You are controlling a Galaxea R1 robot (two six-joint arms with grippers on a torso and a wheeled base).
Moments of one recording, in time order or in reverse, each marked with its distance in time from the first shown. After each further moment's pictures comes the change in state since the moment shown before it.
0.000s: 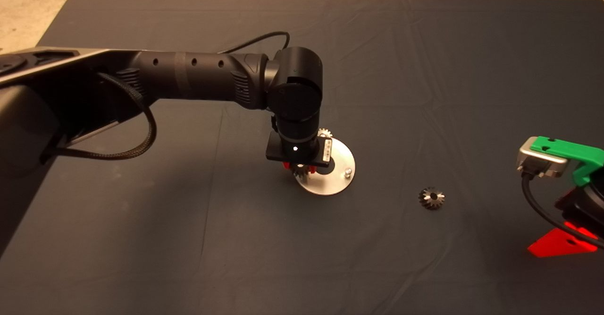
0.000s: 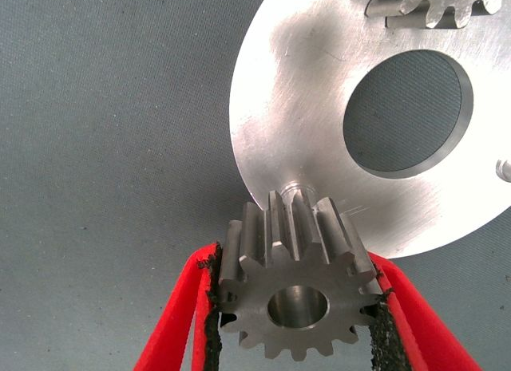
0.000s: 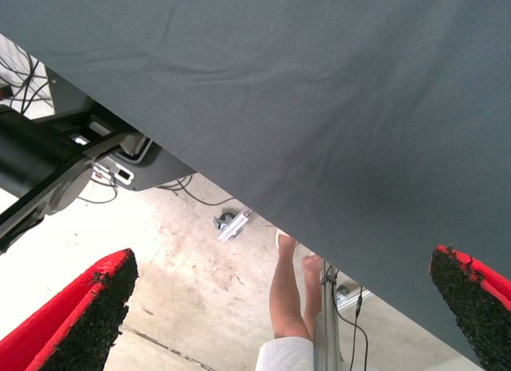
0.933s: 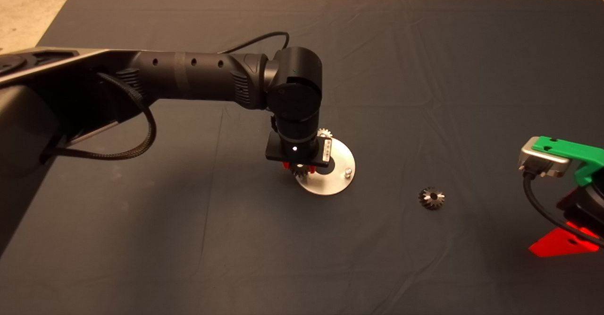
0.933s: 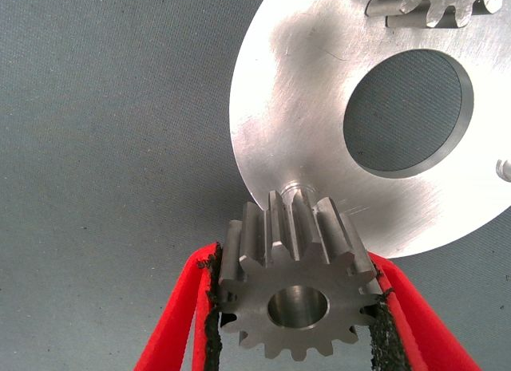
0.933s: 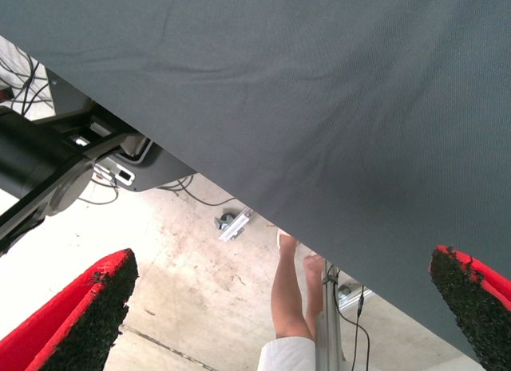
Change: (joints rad) left arm 0.000 -0.001 0.000 0.000 0.000 0.000; right arm 0.000 -0.007 0.000 0.000 0.000 0.000
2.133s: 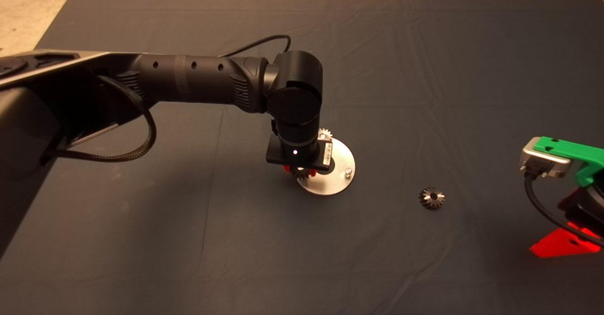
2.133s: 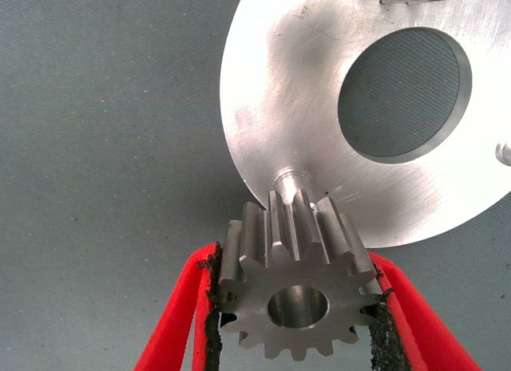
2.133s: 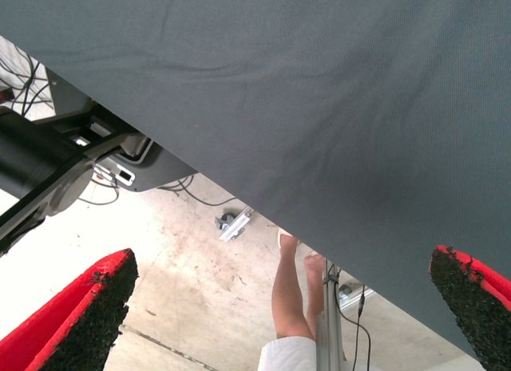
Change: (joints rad) left arm 0.006 -0.002 0.018 0.002 0.000 -0.004; right arm 0.000 -0.006 0.002 0.000 0.000 0.000
